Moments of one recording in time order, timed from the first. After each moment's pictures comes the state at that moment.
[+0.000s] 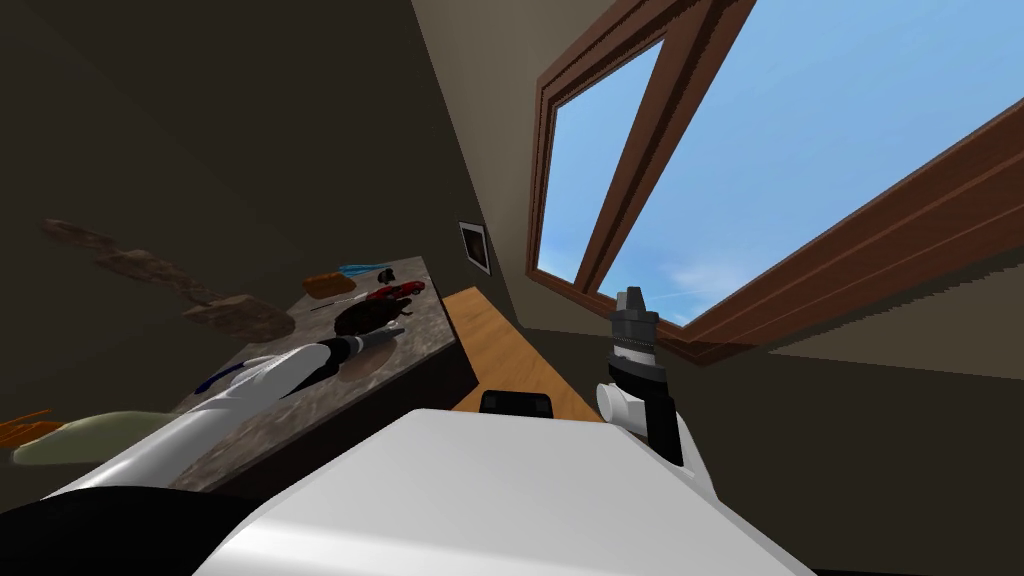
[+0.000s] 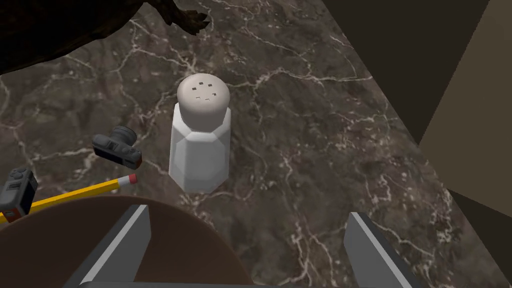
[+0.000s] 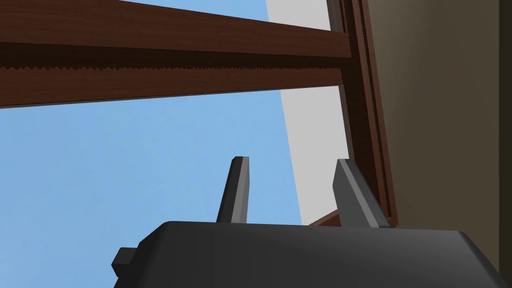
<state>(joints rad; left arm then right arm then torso) 0.37 1.07 0.26 -1.42 -1.74 -0.58 -1.74 0.53 0.02 -0.04 -2.34 0.03 -0.43 0.17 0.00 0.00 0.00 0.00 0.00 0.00</state>
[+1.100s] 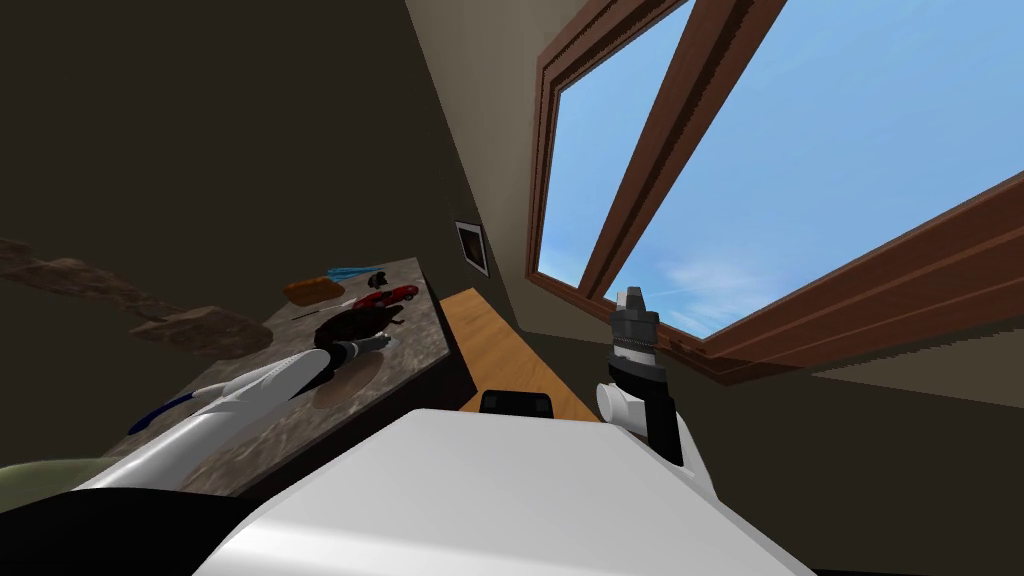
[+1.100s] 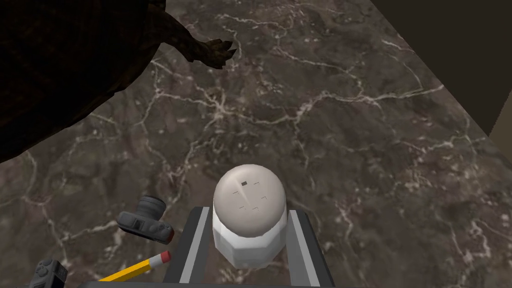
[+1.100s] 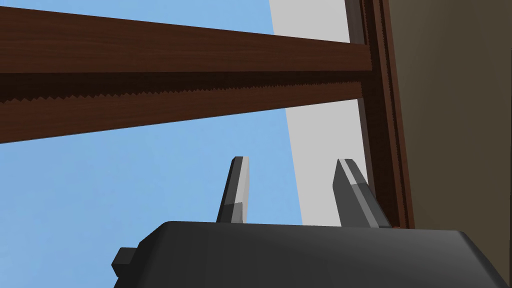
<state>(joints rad) 0.35 1.05 0.25 -1.35 -1.87 -0.56 -1.82 0.53 0.02 -0.04 -2.34 0.03 -0.43 0.17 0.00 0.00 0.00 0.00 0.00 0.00</state>
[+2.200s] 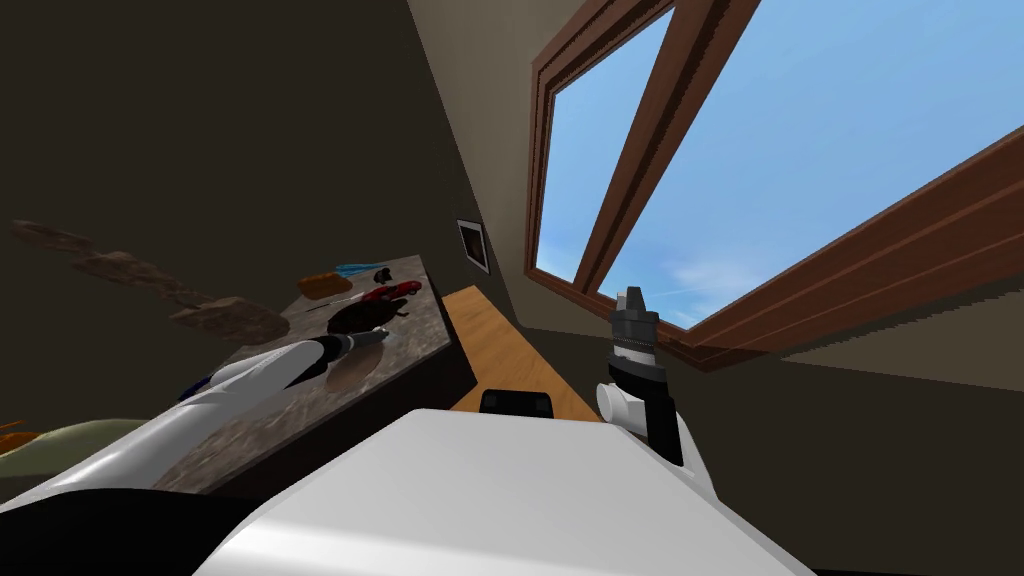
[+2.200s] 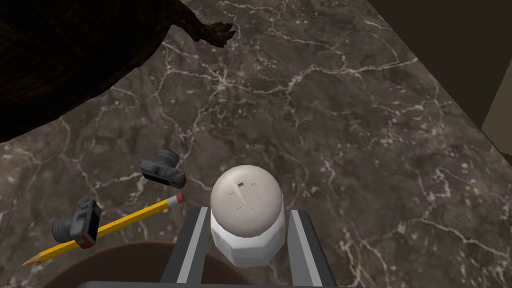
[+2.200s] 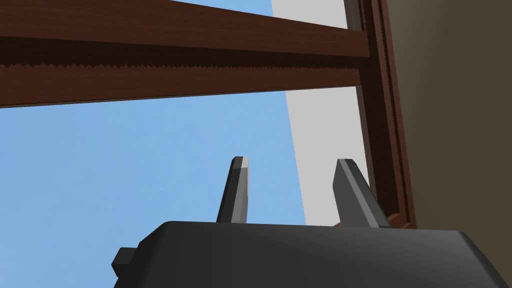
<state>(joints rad) 0.34 1.11 0.28 -1.37 -1.85 -0.62 -1.81 0.53 0.02 -0.04 -2.34 0.03 -0.43 0.17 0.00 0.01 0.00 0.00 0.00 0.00</state>
